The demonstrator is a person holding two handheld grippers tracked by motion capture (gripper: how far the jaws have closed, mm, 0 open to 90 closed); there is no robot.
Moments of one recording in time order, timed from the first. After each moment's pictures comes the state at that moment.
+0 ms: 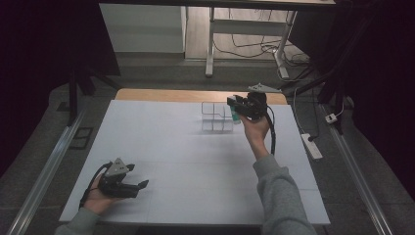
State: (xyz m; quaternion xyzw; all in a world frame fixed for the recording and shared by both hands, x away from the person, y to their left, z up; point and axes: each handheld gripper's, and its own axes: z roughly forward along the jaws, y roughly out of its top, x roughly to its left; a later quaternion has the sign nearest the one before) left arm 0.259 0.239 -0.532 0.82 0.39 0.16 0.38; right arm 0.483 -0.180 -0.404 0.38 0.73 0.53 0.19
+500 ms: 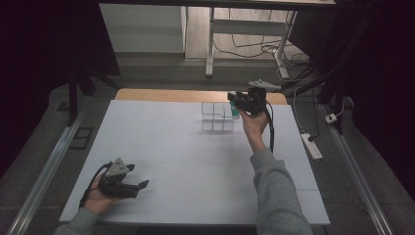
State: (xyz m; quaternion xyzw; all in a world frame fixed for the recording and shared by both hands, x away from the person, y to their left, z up) left arm 0.259 0.239 -0.532 0.83 0.39 0.15 0.38; right arm 0.504 -0.180 -0.407 0.40 0.72 0.54 0.19
